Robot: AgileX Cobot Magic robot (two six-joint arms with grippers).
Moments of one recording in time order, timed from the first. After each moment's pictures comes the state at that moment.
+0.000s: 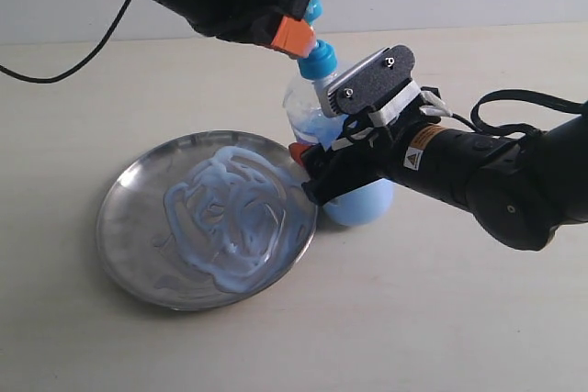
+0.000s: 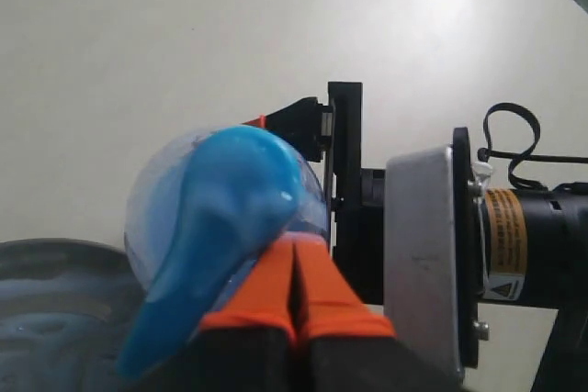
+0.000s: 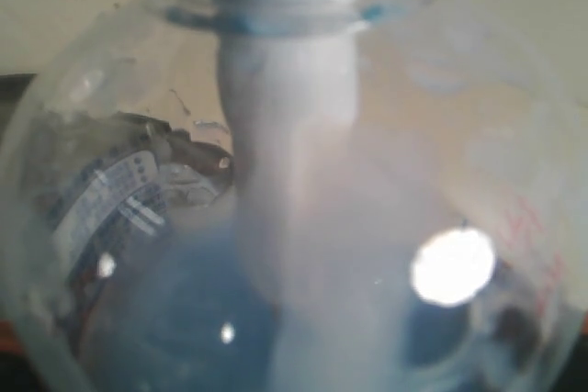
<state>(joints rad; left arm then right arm) -0.57 1.70 -1.40 -0.75 0.80 0.59 0.60 1.78 -0.62 -0.01 -0.61 -0.17</state>
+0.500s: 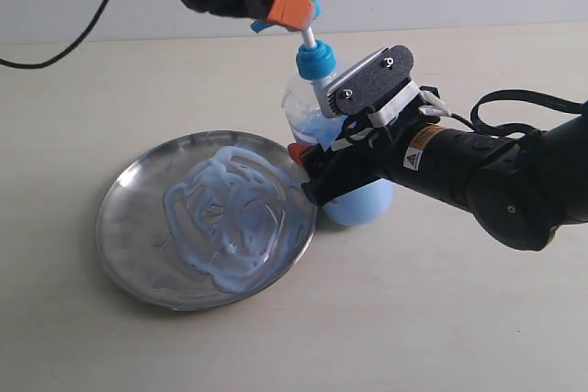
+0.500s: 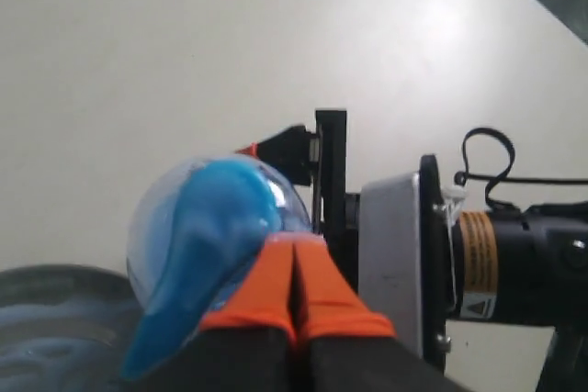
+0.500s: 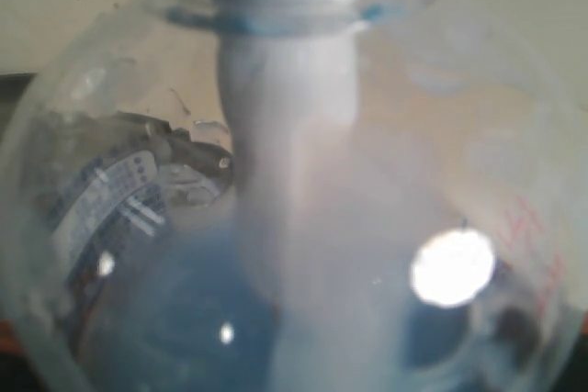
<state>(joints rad) -0.57 1.65 -1.40 -0.75 0.77 0.59 0.60 1.78 -0.62 -0.01 -0.62 -0.17</state>
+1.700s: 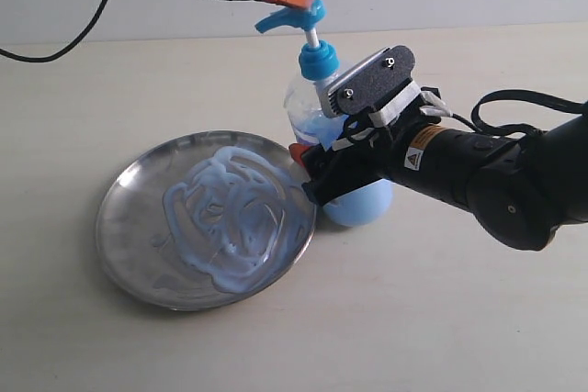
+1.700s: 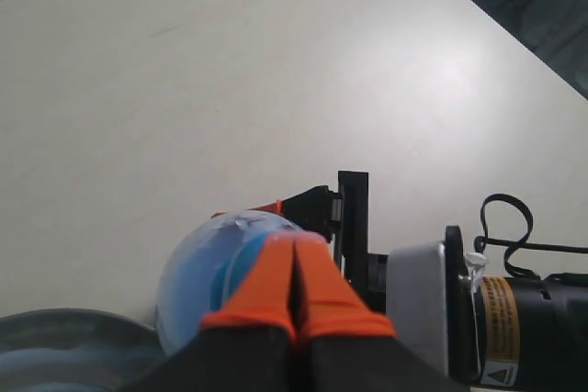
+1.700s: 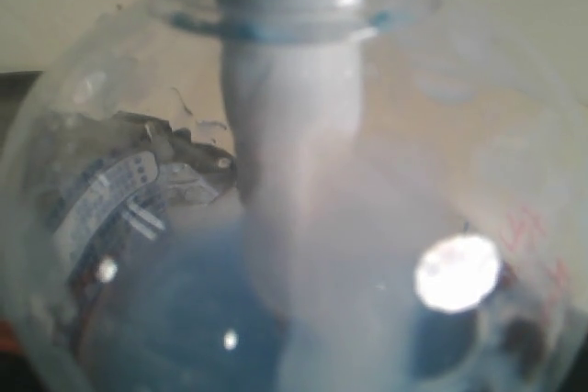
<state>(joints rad) -0.57 1.68 -1.41 -0.79 0.71 0.59 0.60 1.78 -0.62 -0.01 -0.61 -0.17</state>
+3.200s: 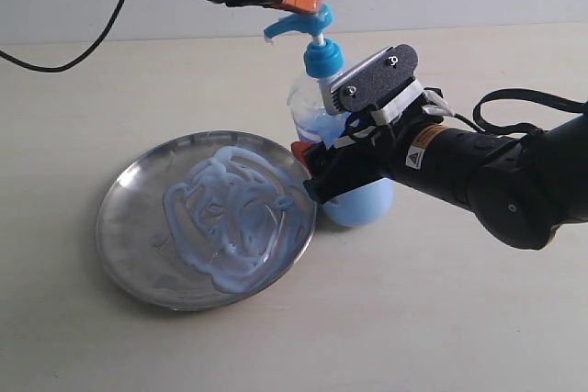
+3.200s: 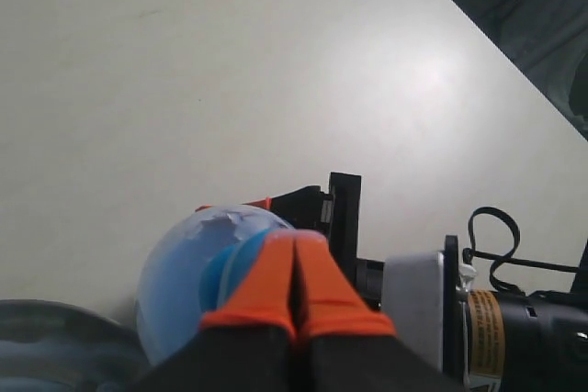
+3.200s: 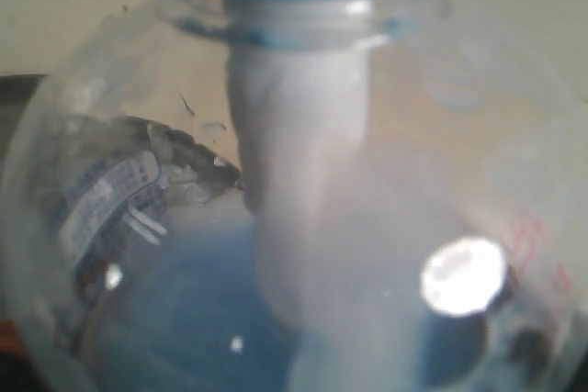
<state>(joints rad) -0.56 1.74 -1.42 -0.83 0.73 0.55 0.60 1.78 -0.62 0.00 -0.61 -0.16</state>
